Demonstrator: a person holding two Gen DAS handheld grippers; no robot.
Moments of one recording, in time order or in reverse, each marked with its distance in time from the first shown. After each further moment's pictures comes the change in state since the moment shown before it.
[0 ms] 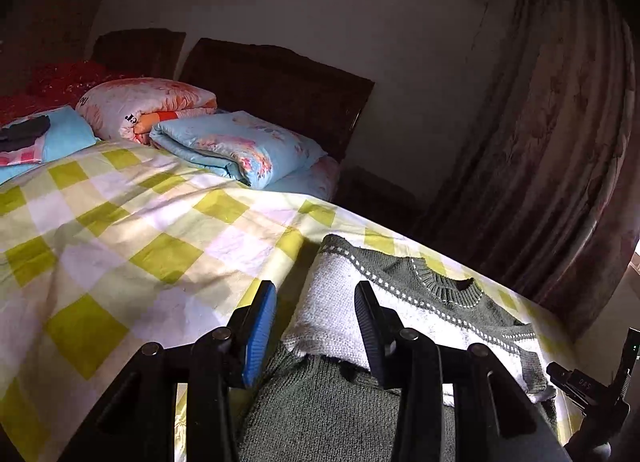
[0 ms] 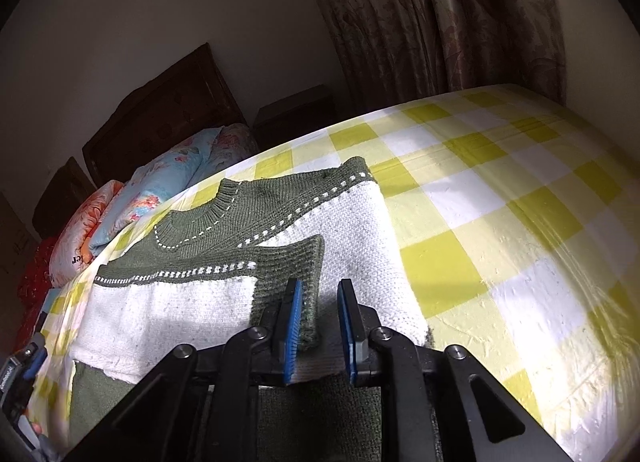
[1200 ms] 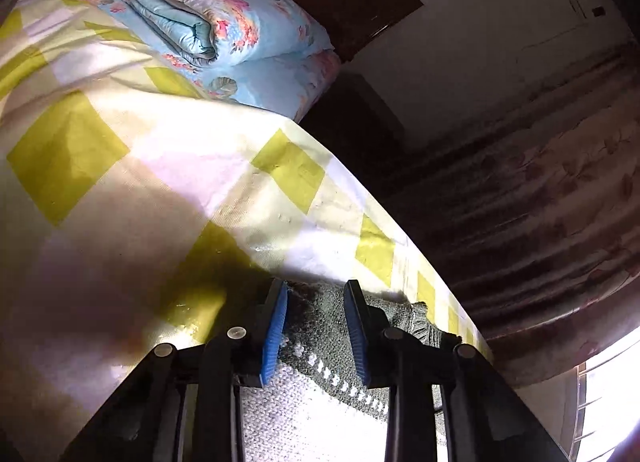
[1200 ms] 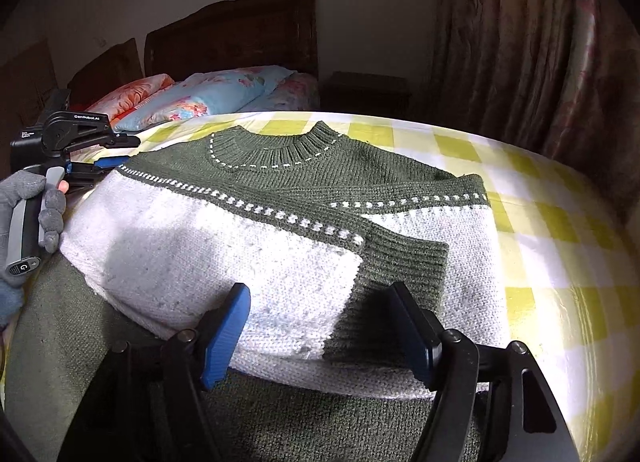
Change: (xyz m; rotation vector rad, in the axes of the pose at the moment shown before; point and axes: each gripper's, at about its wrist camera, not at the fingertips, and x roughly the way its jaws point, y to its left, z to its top) left arm 0.212 0.018 0.054 -0.367 0.478 -0.135; right arm 0.035 0.066 -0.020 -0.444 0.129 0.085
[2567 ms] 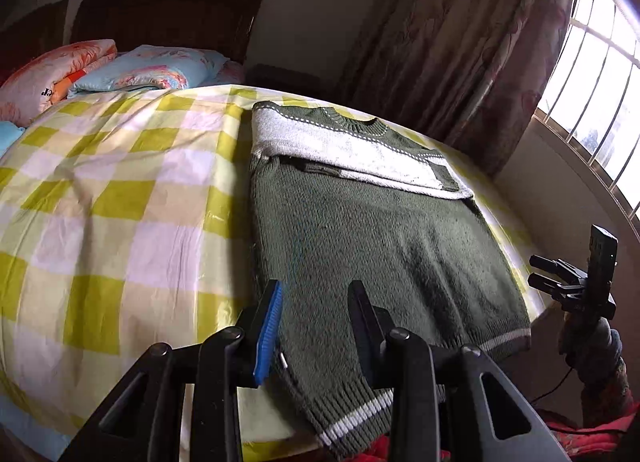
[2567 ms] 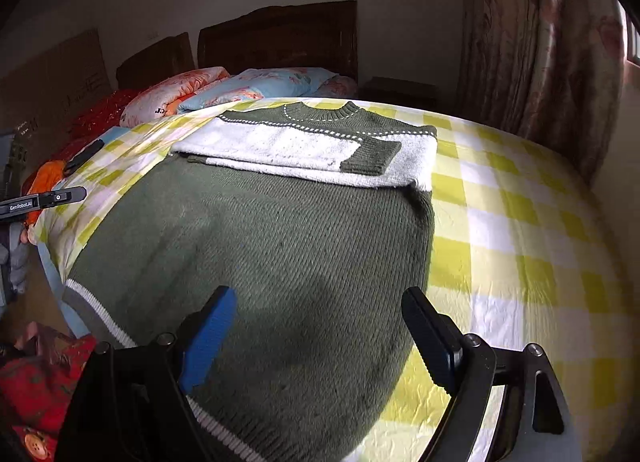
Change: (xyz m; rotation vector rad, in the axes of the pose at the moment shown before) left arm -0.258 0.061 -0.242 0.642 0.064 0.008; right arm -0.180 -0.025 -0.142 -0.081 -0.006 0.145
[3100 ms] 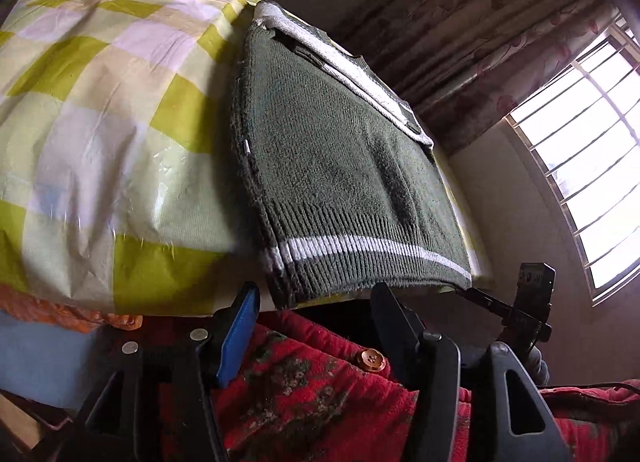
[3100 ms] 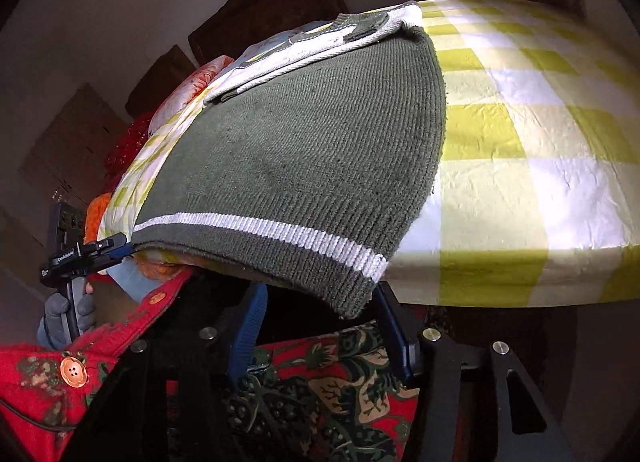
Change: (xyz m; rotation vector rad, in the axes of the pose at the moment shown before) left arm 0.009 0.012 -0.097 -0.233 0.152 -0.275; right arm -0.011 0.004 -0.111 0.316 0.132 0.257
